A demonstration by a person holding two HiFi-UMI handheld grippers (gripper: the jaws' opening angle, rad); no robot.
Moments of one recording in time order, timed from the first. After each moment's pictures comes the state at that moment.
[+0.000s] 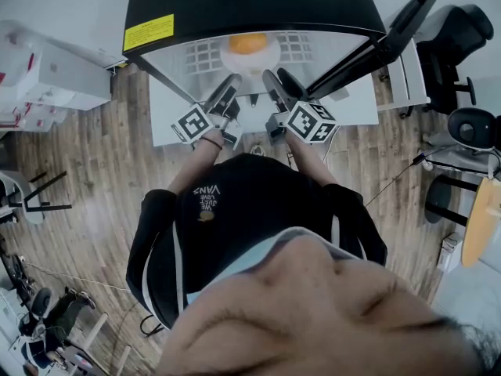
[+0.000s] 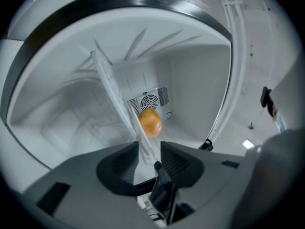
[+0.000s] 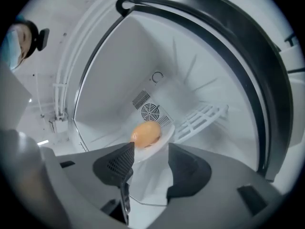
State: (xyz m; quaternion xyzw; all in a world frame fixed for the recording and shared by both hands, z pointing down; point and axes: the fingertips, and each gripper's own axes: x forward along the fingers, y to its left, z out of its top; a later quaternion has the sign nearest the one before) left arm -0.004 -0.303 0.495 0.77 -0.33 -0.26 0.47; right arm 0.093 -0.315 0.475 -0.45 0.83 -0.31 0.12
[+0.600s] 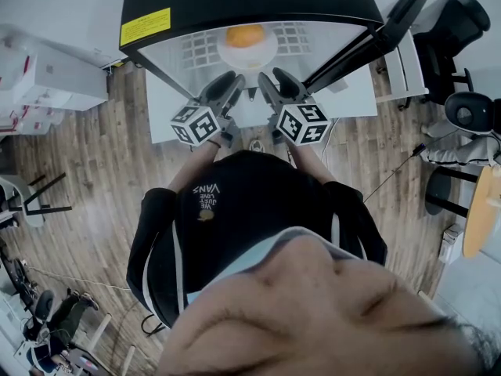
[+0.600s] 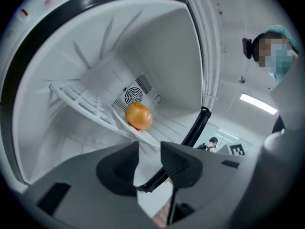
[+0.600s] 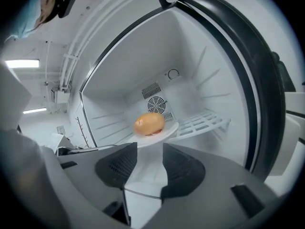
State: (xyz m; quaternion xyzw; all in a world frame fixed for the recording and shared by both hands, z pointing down) left arm 0.004 -0.288 0.494 0.87 -0.36 -0.11 0.31; right arm 0.083 -0.293 0.485 -0.47 0.86 -0.21 0.01
